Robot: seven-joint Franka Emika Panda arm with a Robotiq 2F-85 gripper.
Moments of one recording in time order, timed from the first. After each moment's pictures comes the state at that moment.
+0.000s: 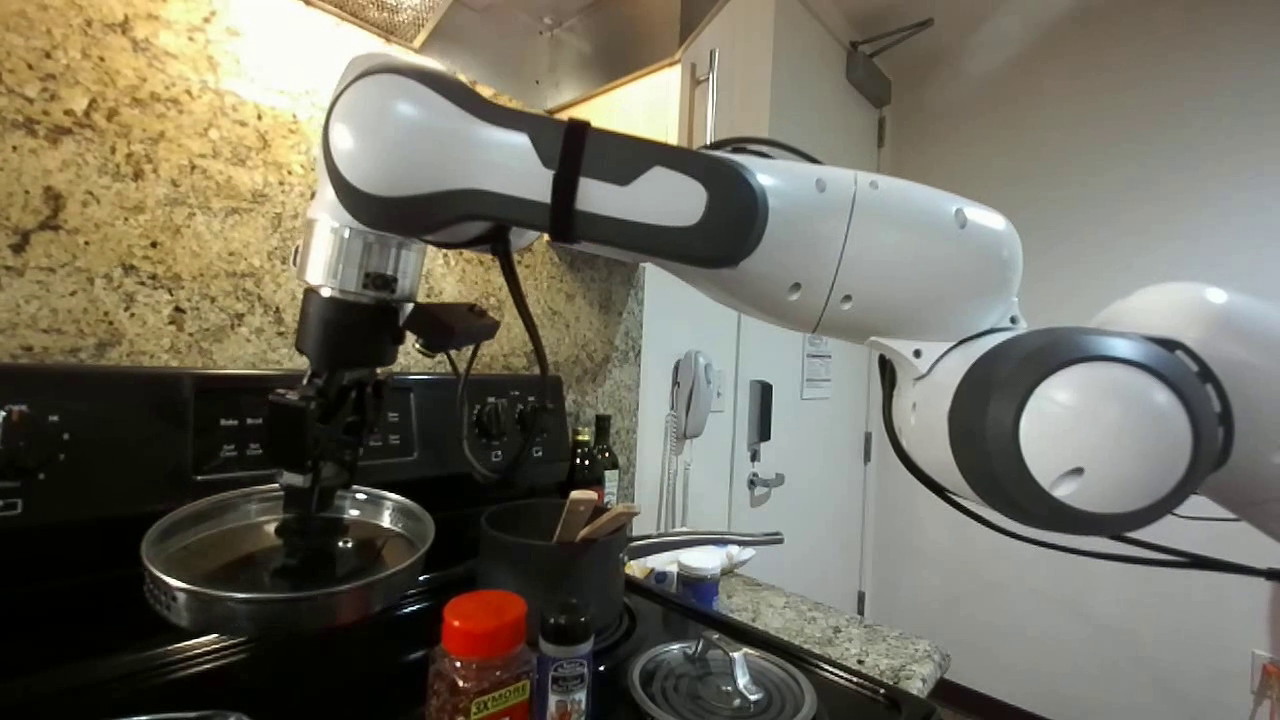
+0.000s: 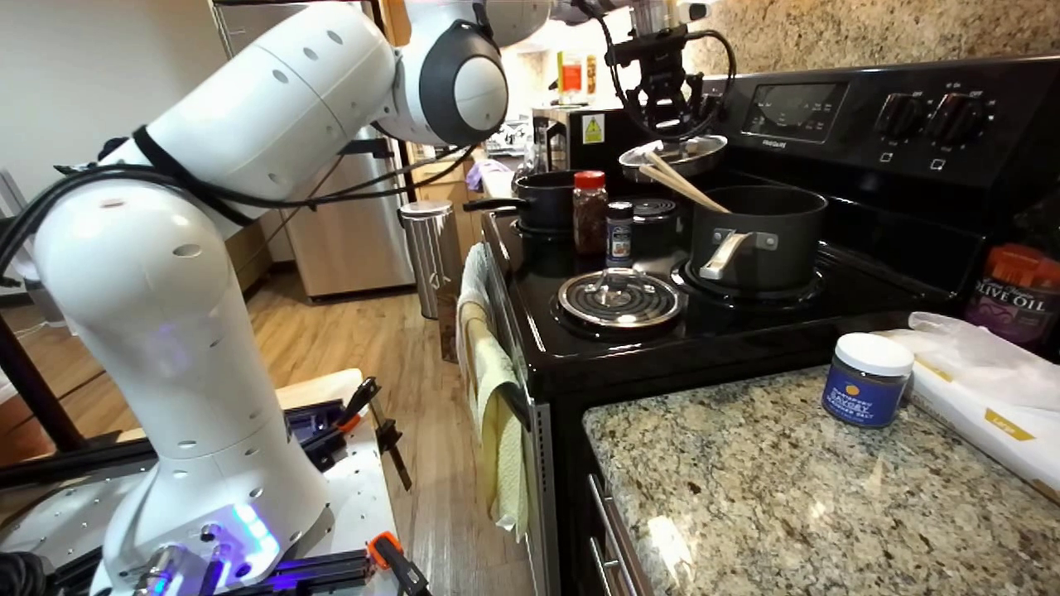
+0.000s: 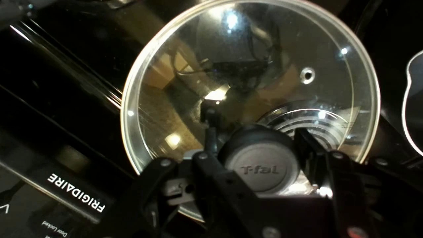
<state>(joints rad) 0.29 1.00 0.02 -0.37 -0.10 1.59 -0.18</state>
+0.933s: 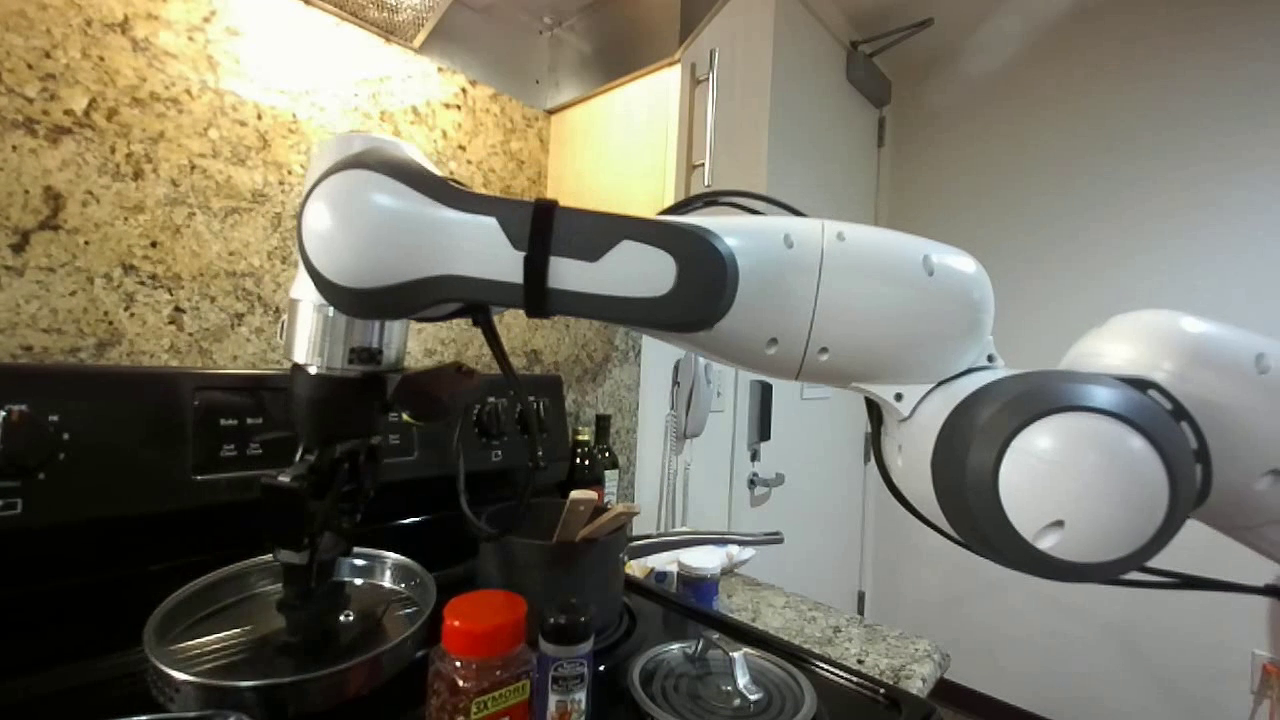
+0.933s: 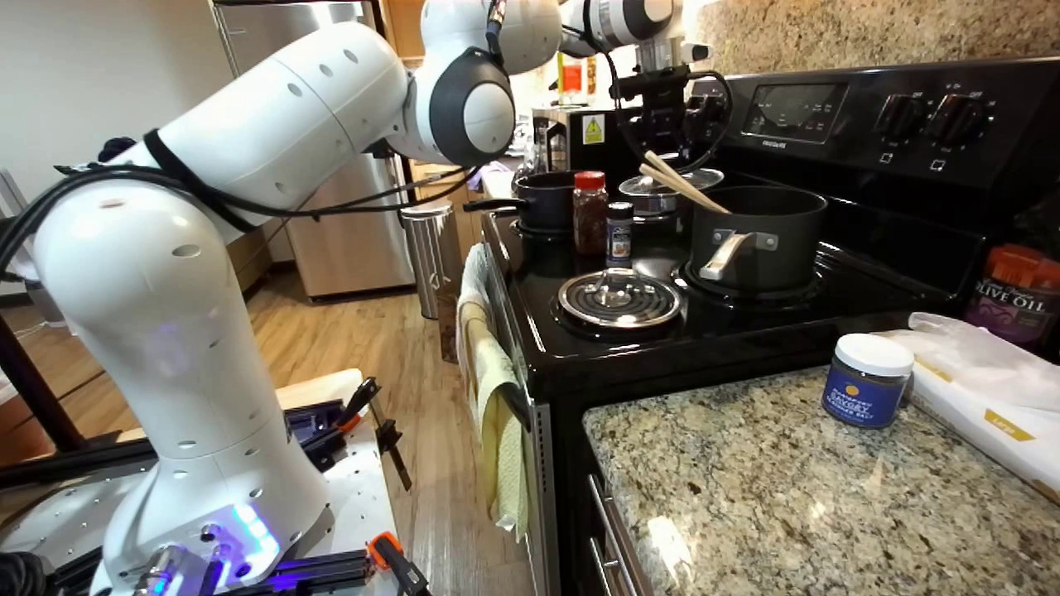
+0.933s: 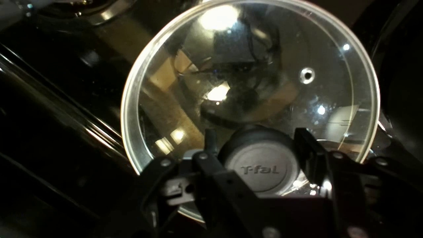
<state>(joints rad) 0.28 1.07 0.02 -0.37 -0.09 1.59 -0.18</state>
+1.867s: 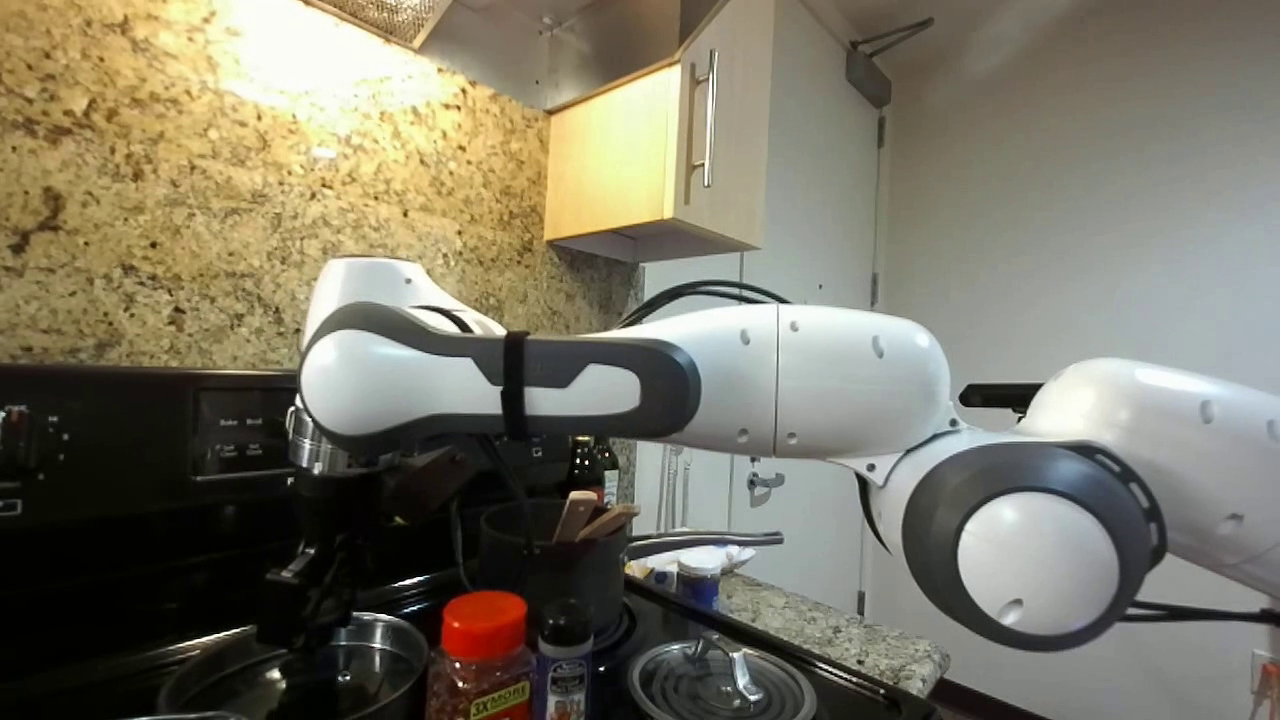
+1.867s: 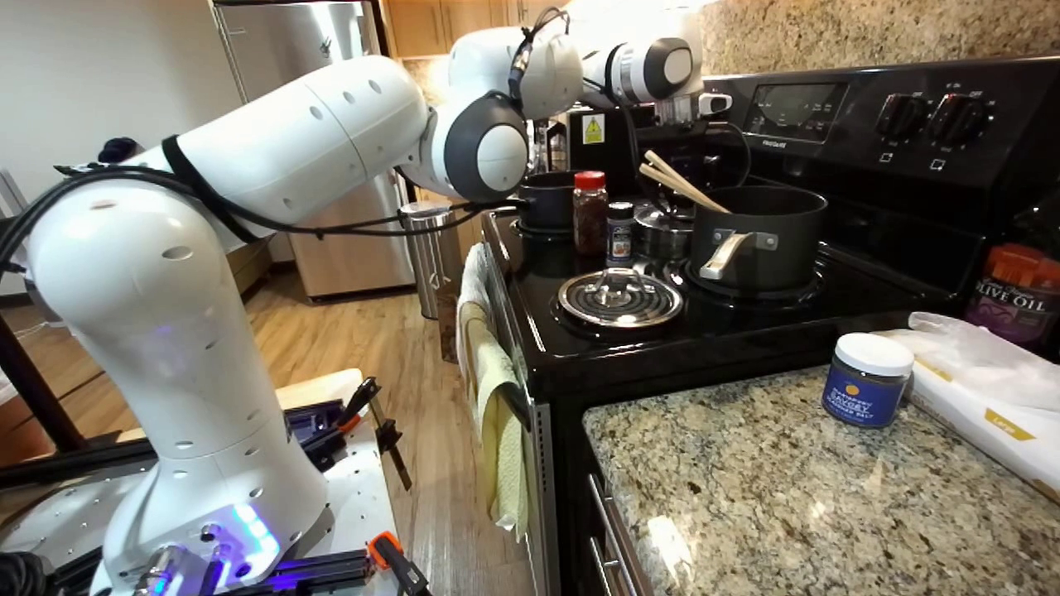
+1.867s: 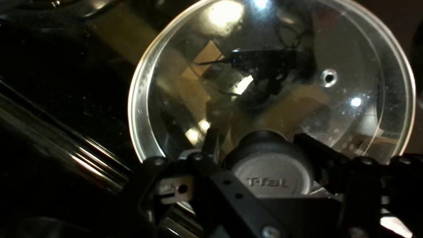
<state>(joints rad) 0.24 1.20 0.01 -0.37 -0.09 1.75 -0.18</state>
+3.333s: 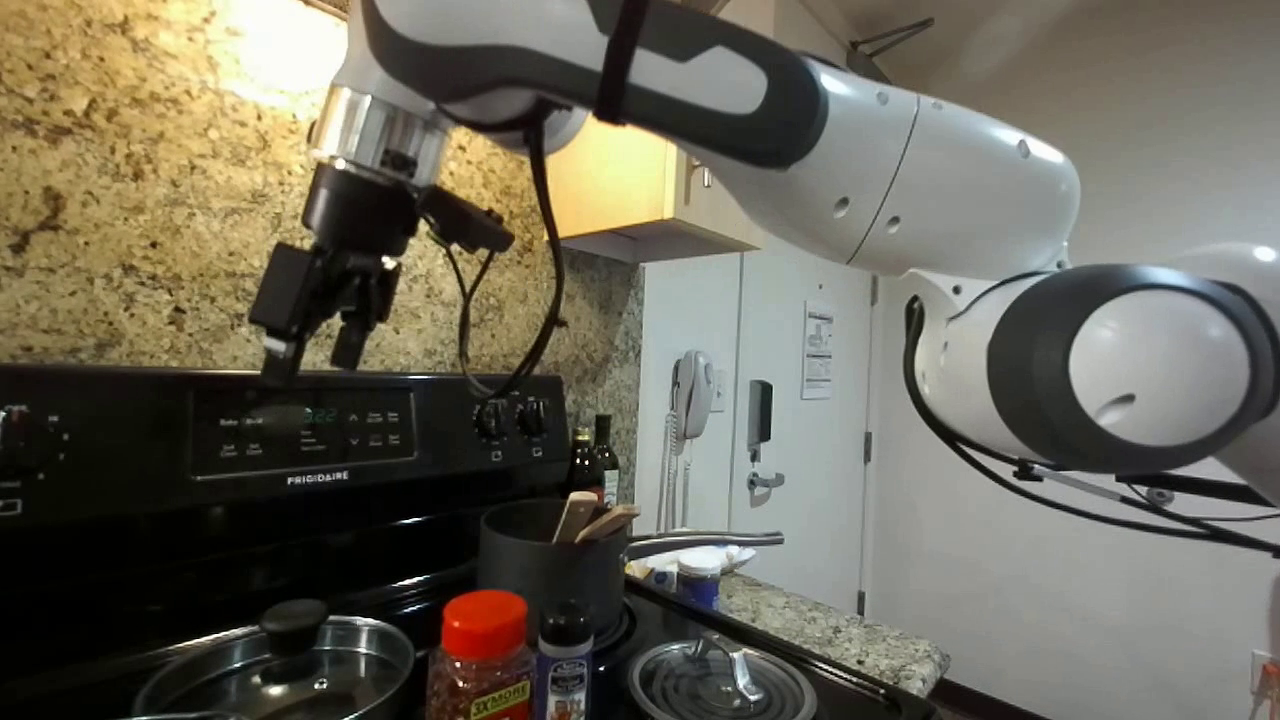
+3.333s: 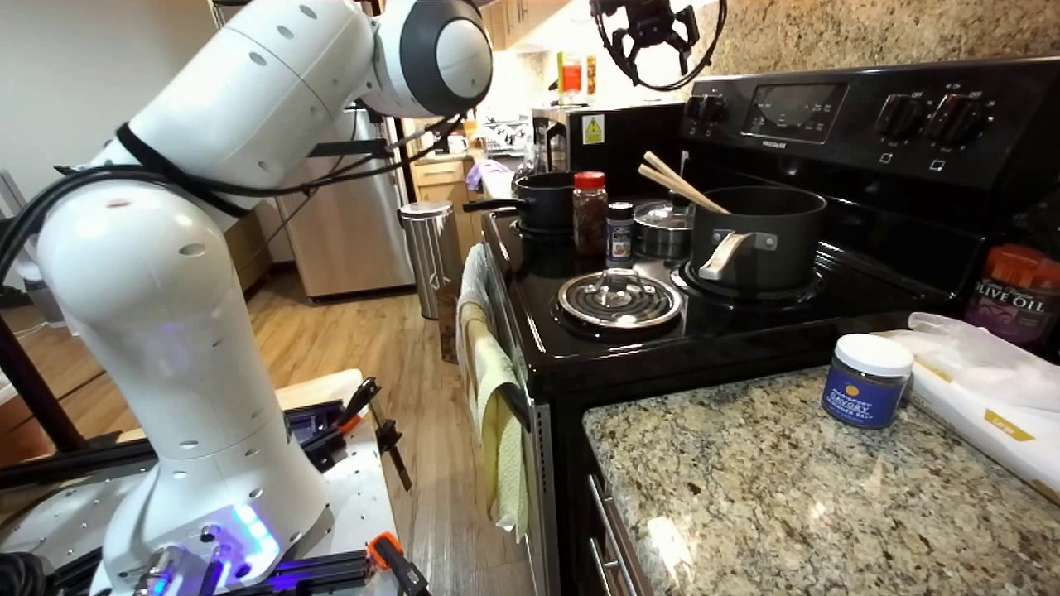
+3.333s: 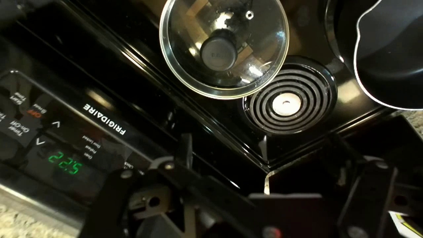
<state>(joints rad) 0.32 0.89 0.01 -0.36 -0.09 1.59 -0.18</state>
